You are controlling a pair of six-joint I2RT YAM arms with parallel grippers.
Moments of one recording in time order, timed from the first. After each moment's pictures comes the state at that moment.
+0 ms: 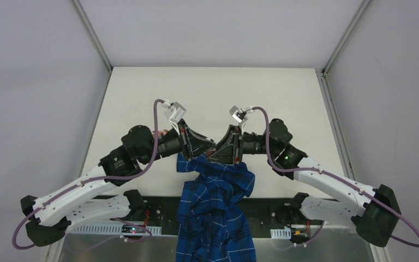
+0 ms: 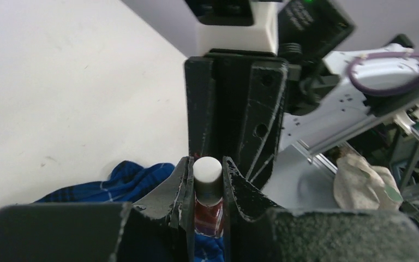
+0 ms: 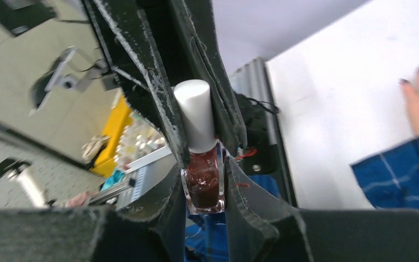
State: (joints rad) left arm -1.00 0.80 0.88 -0.13 0.12 -0.55; right arm 0.87 1.02 0.72 0.34 -0.68 0.69
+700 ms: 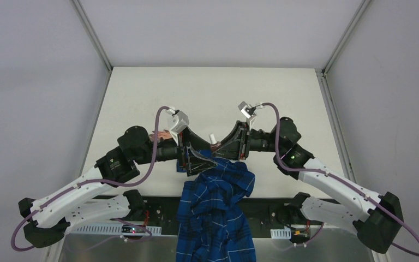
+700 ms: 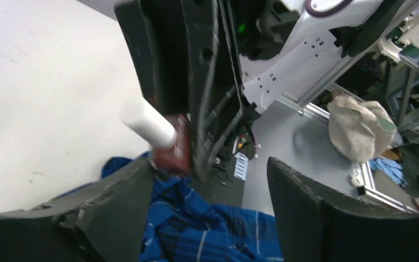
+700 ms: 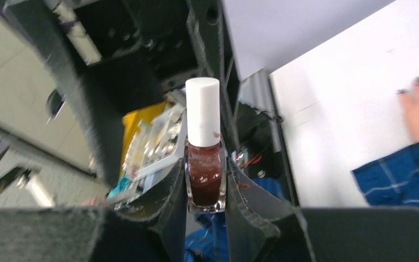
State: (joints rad) left arm -1.00 0.75 0.90 -0.14 0.35 -0.42; right arm 0.82 1.01 0.72 0.45 -0.83 0.78
